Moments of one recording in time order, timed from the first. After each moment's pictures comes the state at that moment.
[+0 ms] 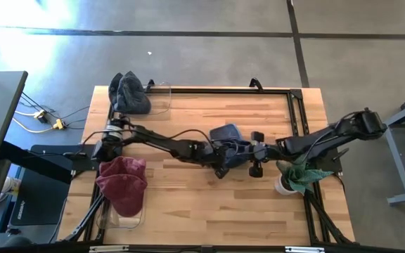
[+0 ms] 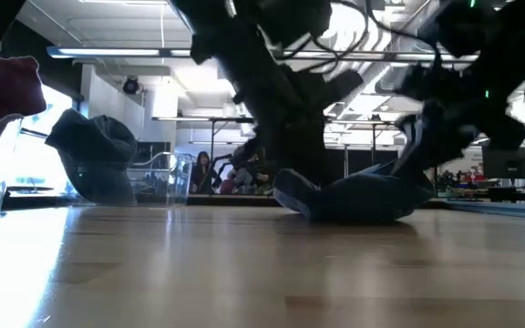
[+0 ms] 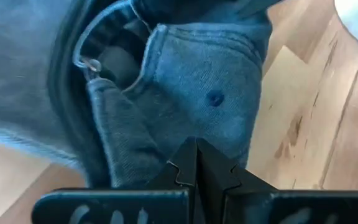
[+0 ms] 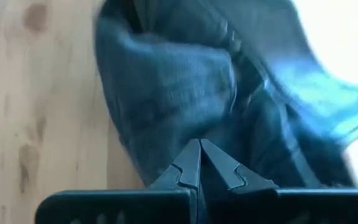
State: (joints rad) left arm -0.11 2.04 1.43 -0.24 -0.22 -0.73; right arm 0.14 1.23 0.43 -0.02 0.27 0.08
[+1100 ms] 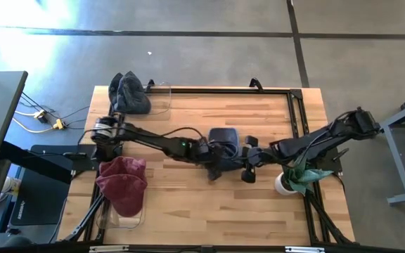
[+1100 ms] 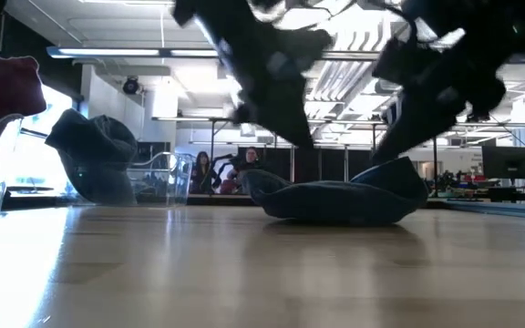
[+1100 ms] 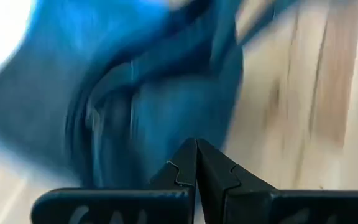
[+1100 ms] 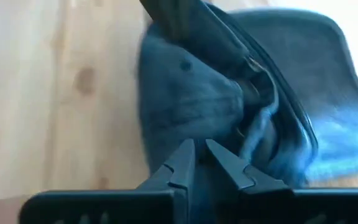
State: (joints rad) left arm -0.14 1.92 1.42 -0.37 -0.23 -0.46; right arm 0.20 1.34 0.57 -0.03 0.24 0.26
